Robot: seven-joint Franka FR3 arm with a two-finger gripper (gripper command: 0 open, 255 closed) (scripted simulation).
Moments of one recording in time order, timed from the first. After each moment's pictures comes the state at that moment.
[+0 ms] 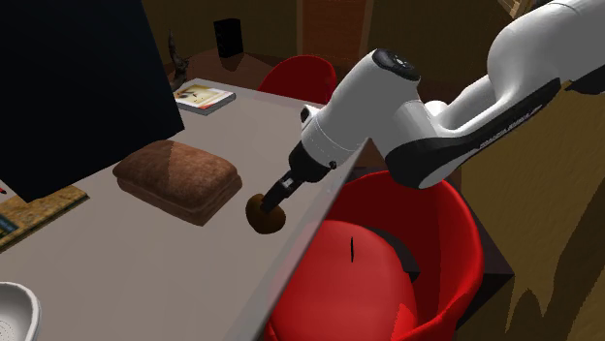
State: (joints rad) arm -0.35 -0.71 1.00 -2.53 0.31 2.51 0.97
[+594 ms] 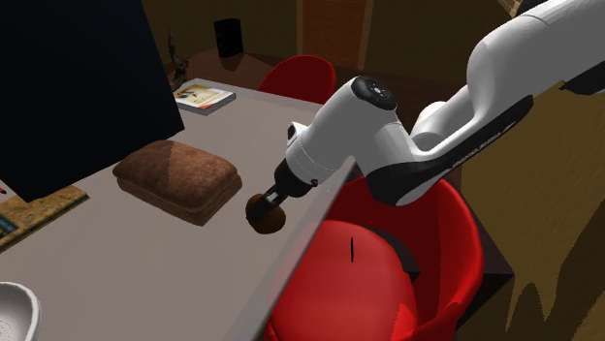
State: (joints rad) arm -0.51 -0.64 1.16 -2.51 0.27 2.64 1.03
